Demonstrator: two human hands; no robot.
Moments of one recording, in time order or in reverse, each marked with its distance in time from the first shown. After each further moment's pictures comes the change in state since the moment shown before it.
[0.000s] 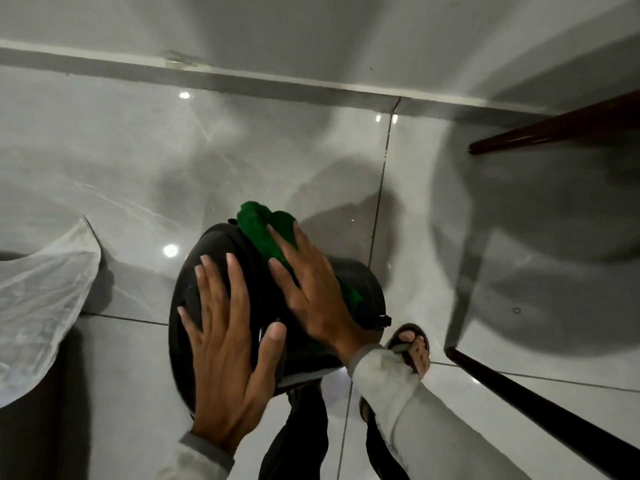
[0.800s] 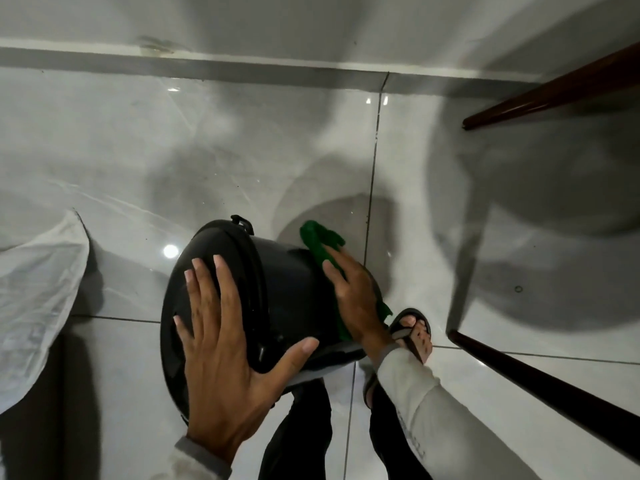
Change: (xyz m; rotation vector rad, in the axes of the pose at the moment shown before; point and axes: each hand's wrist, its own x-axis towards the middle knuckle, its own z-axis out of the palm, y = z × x) left_hand -0.010 0.007 0.002 0.070 -0.093 -0.071; right_hand -0.031 0.075 -0.004 0.294 0.267 0.283
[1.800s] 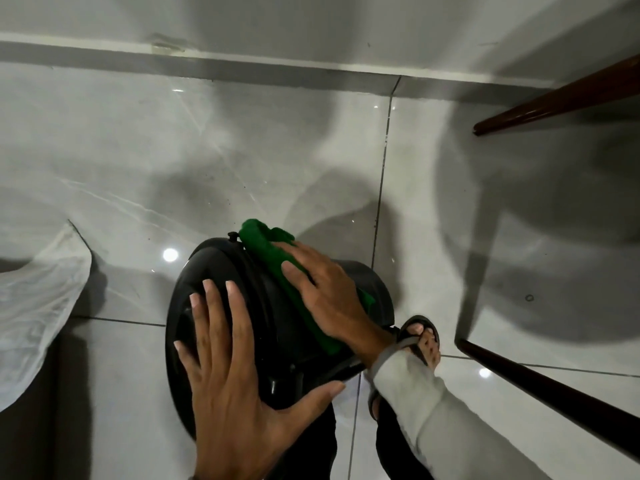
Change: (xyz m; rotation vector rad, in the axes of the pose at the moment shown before) left_hand -0.024 -0.012 0.010 0.050 0.026 -0.001; right_hand 0.002 -0.039 0.030 -0.209 -0.254 -0.196
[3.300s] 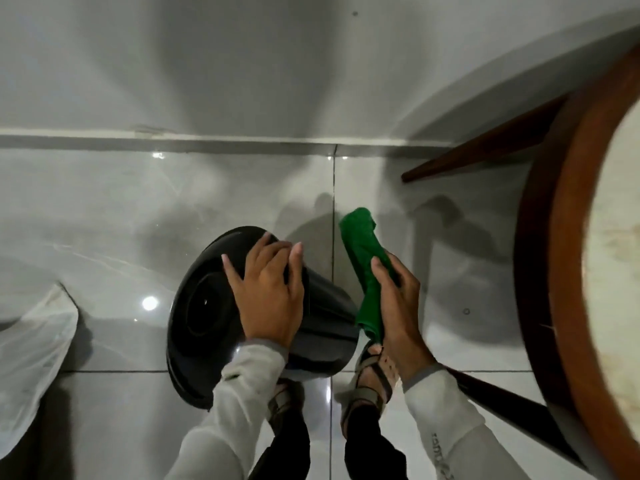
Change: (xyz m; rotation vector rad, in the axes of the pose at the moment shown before) left_hand 0.099 0.115 0.017 -0.079 0.210 0.158; right_hand -0.059 -0.009 -0.141 0.598 0.741 0.297
